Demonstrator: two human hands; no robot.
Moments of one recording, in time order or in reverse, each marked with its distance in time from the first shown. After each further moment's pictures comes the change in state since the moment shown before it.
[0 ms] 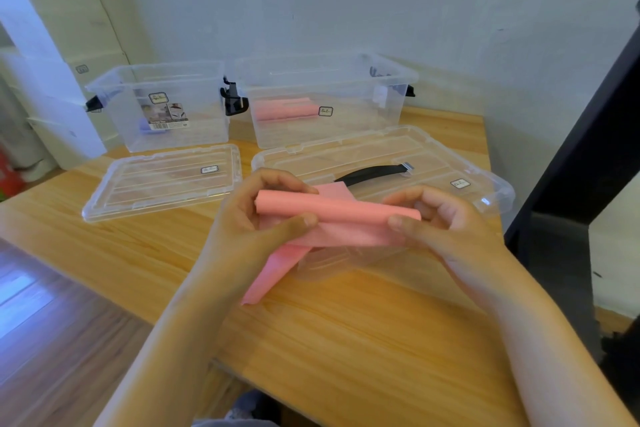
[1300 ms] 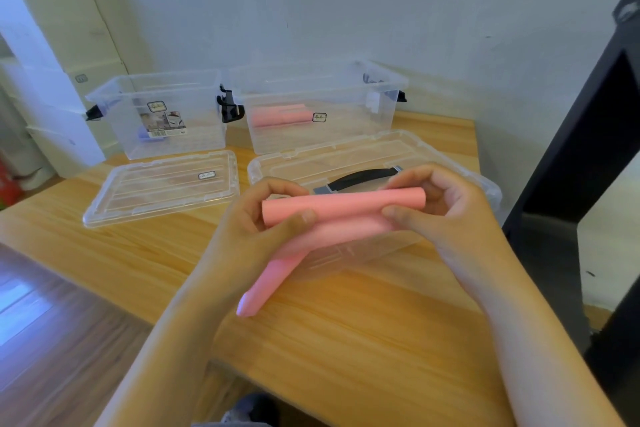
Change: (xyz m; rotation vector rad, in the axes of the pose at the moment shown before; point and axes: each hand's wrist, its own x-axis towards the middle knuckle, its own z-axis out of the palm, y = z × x) left_hand -0.005 0.011 0.009 0.013 -0.027 -0.047; right_hand -0.004 -0.016 0.000 -0.066 0.137 -0.166
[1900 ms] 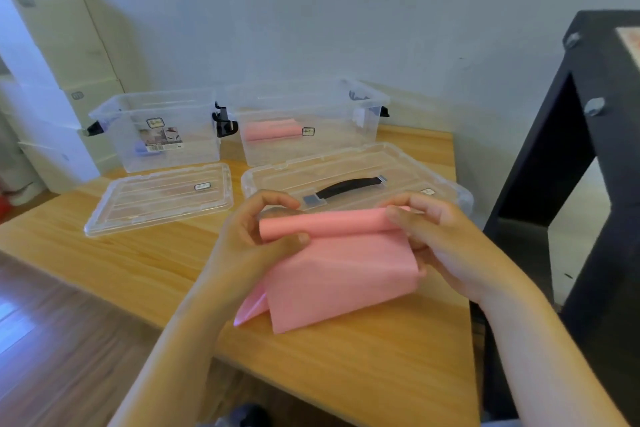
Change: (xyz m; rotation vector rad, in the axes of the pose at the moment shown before) left_hand -0.012 0.000 0.004 -0.081 -0.044 0.017; right_hand -0.016 -0.015 -0.019 -0.028 -0.138 0.274
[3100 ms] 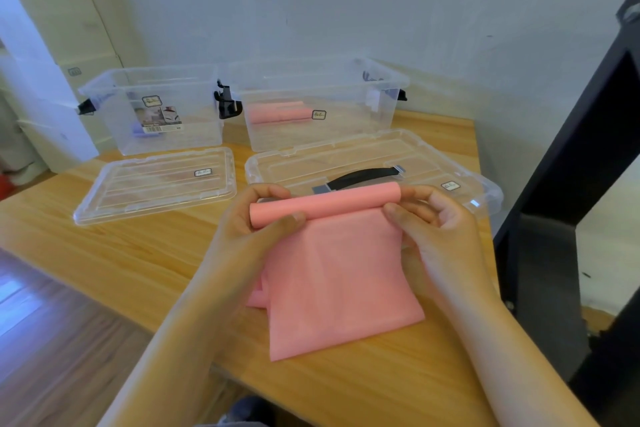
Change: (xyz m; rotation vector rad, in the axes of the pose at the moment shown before) left_hand 0.017 -0.026 -0.013 -0.106 0.135 -0.108; right_hand 0.033 0.041 0.032 0.276 0.311 -0.165
